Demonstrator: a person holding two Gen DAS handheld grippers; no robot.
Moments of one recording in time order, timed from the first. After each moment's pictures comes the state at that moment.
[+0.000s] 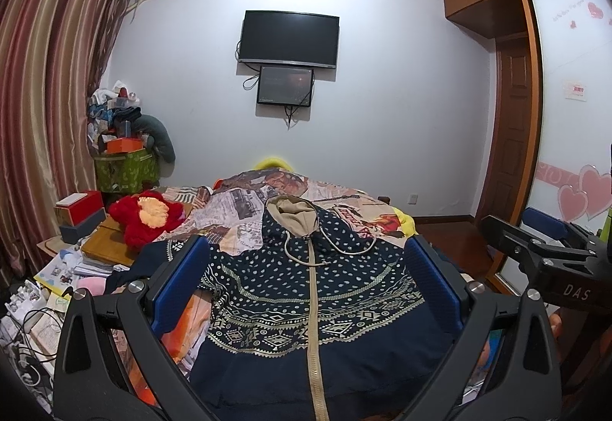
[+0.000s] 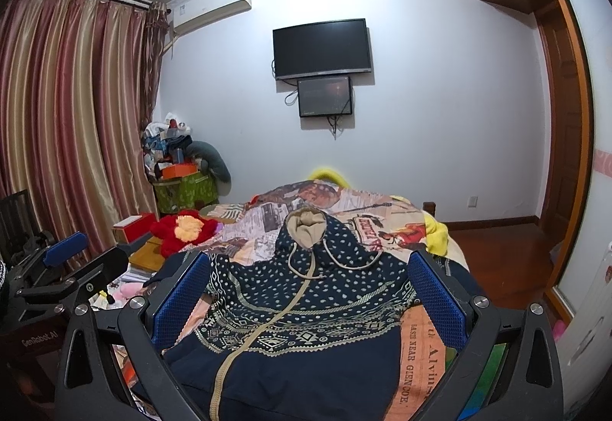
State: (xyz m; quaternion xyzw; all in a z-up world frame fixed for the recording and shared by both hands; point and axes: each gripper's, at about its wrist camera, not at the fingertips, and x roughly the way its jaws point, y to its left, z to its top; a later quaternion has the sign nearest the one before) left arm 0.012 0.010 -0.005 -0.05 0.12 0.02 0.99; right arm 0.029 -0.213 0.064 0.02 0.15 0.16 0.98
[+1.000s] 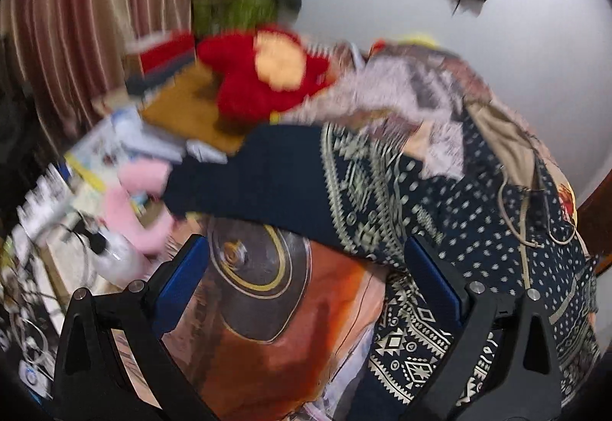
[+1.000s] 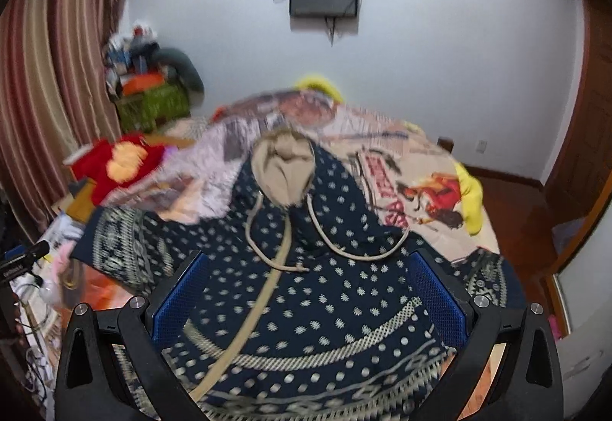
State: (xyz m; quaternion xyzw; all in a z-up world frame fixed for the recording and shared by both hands) left arm 0.239 0.295 -0.180 -0.20 0.39 0.21 0.87; right arm 0.326 -0.125 -0.036 -0.05 0.34 0.13 0.93
